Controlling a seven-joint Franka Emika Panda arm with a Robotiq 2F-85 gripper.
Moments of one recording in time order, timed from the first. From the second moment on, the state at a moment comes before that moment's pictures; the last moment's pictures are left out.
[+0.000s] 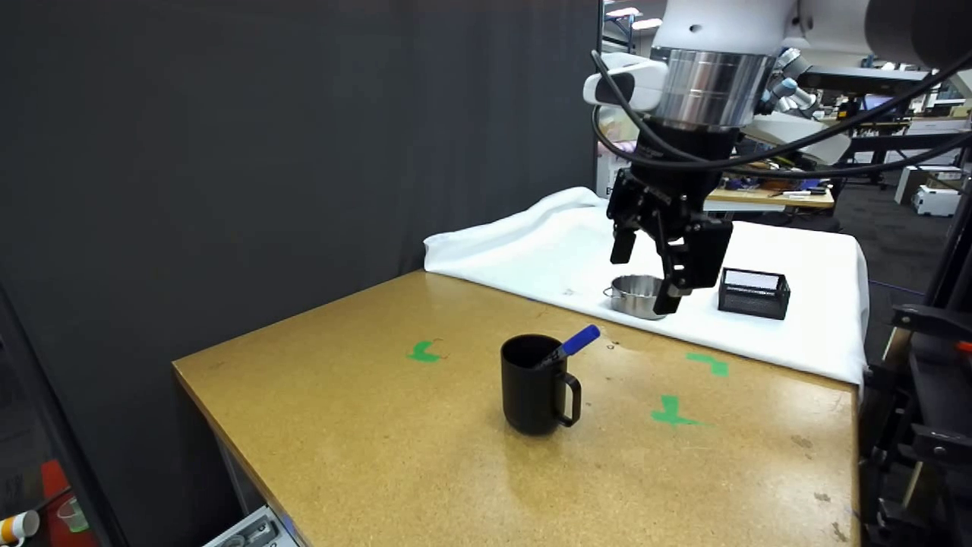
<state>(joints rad) 0.33 0.10 0.09 -2.56 -0.50 2.79 -0.06</state>
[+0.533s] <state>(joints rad) 0.33 0.25 0.10 -2.46 -0.50 2.83 -0.06</state>
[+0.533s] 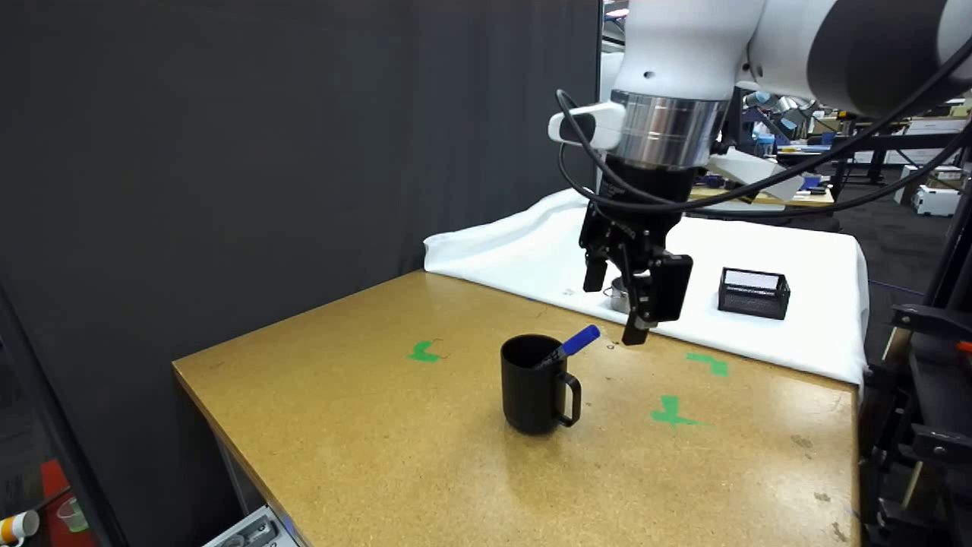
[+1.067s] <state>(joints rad) 0.33 0.38 0.11 -2.35 -0.50 2.83 -0.06</state>
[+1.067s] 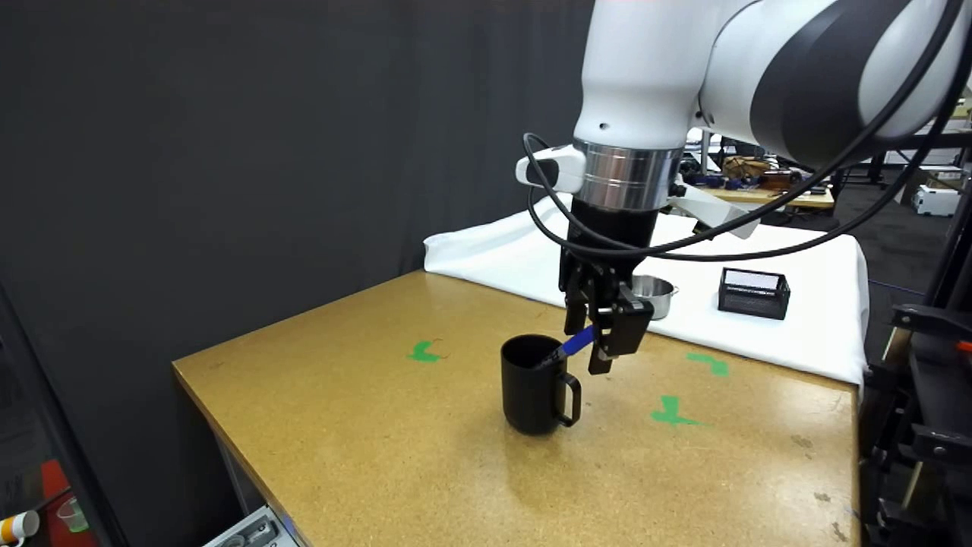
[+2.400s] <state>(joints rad) 0.34 0.37 0.10 -2.32 -0.50 2.83 -0.06</state>
